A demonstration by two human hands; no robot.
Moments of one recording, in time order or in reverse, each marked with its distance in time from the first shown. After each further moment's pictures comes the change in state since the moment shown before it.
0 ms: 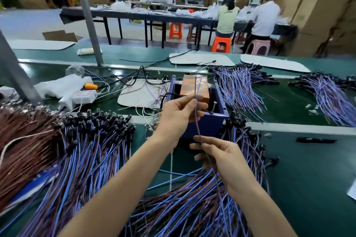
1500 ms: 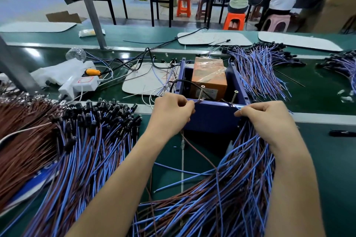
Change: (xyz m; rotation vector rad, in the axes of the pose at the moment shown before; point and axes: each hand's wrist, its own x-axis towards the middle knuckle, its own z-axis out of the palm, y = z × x) left_hand 0.022 -0.015 -0.042 0.802 0.184 0.013; right_hand 0.071 -0.034 -0.040 -0.624 0.329 -0.086
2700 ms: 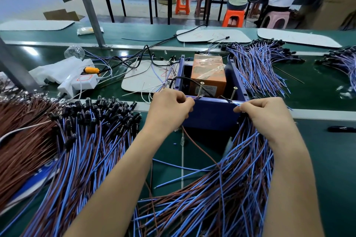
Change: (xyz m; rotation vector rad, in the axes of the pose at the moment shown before) left_hand -0.003 0.003 -0.004 0.066 0.011 0.032; right_hand 0.001 0.005 0.001 0.035 0.012 -0.024
